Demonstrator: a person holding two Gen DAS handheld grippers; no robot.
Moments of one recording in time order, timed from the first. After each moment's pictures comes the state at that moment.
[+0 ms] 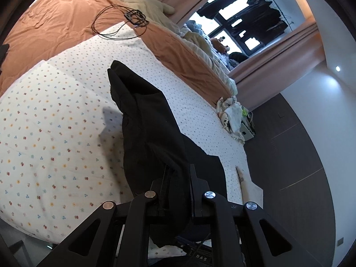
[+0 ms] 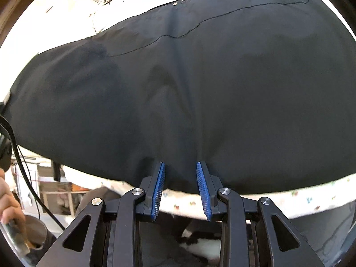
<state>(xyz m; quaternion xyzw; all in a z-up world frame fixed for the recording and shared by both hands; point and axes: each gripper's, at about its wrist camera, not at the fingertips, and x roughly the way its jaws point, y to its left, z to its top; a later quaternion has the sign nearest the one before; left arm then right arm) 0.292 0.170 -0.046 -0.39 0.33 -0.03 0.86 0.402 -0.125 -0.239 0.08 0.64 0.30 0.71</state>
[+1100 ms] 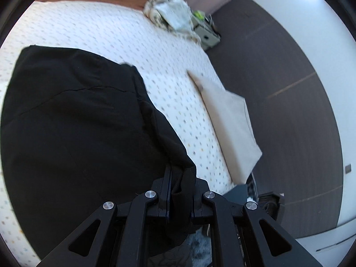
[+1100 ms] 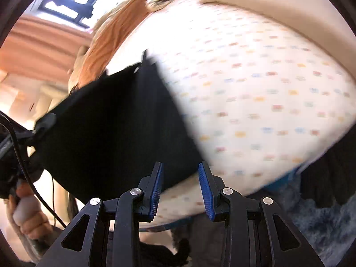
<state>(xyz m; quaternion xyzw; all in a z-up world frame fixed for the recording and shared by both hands) 0.451 -0.154 -0.104 -0.24 0.52 -0.23 0.78 0.403 -0.381 -0.226 0.28 0.54 0.14 0.78</state>
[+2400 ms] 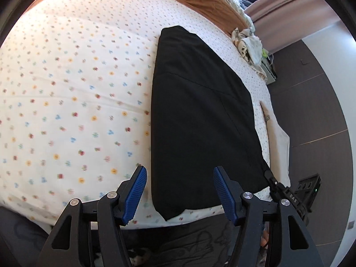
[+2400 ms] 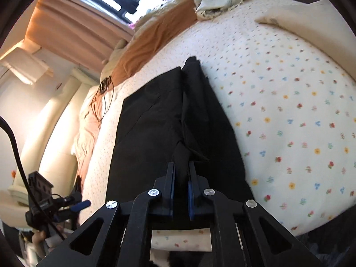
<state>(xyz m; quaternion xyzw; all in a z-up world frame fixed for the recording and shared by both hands) 0.316 0.032 -0.160 -0.34 0.51 -0.04 0.79 0.455 -0.348 -0.208 0.24 0.46 0.26 0.81</state>
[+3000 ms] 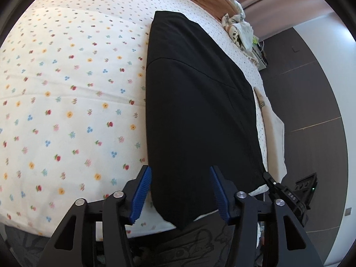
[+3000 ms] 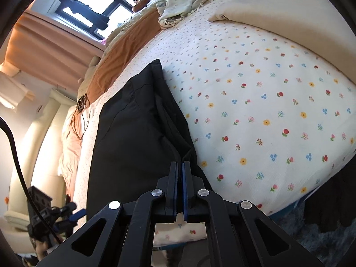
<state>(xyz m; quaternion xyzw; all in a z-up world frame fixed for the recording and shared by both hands) 0.332 0.025 -0.185 -0.34 0.53 -0.10 0.77 0.434 -0.384 -0.222 0.27 0.47 0.18 0.82</state>
